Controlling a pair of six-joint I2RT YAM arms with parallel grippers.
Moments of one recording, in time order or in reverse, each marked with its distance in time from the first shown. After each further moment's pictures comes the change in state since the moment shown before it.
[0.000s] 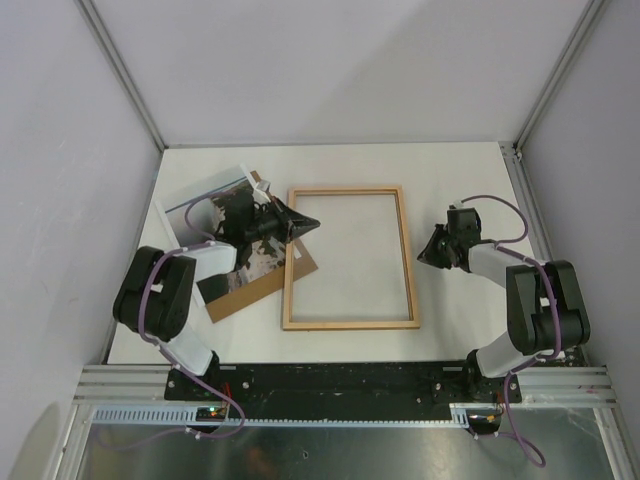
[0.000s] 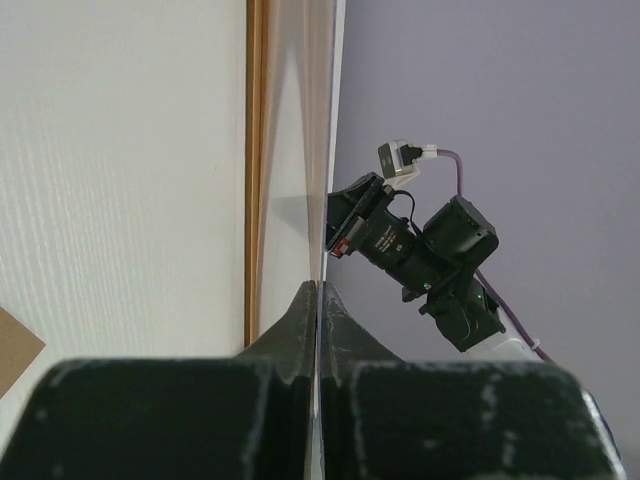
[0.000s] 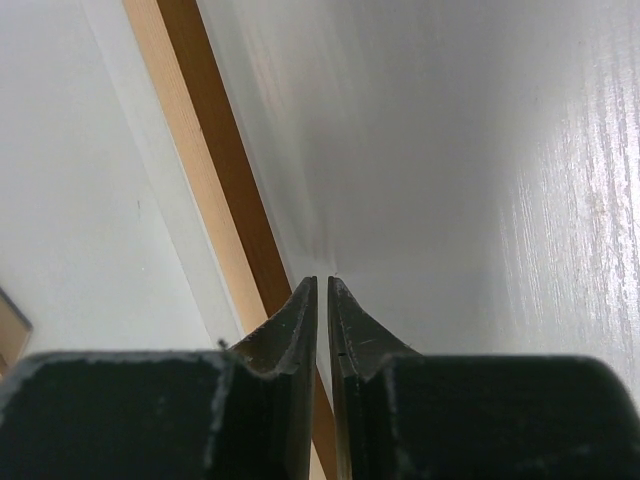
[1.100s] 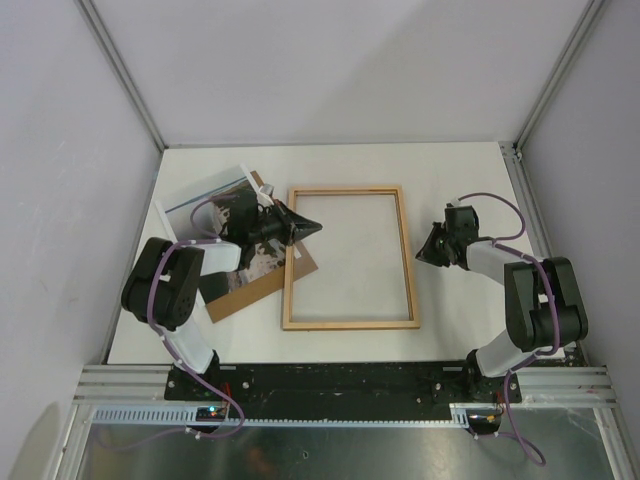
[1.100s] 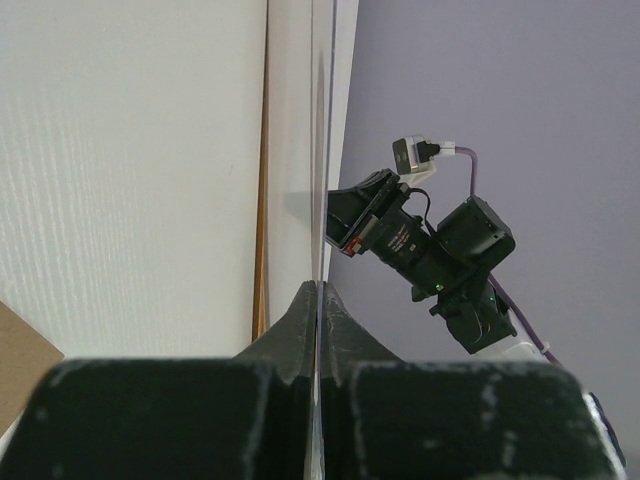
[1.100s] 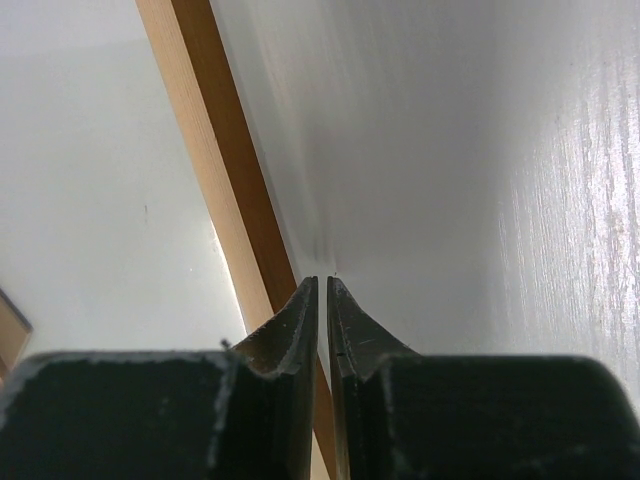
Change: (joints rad) left arm -0.003 0.085 0.005 0.058 0.016 -0.022; right arm 0.013 0.024 0.026 -0.002 0.000 -0.010
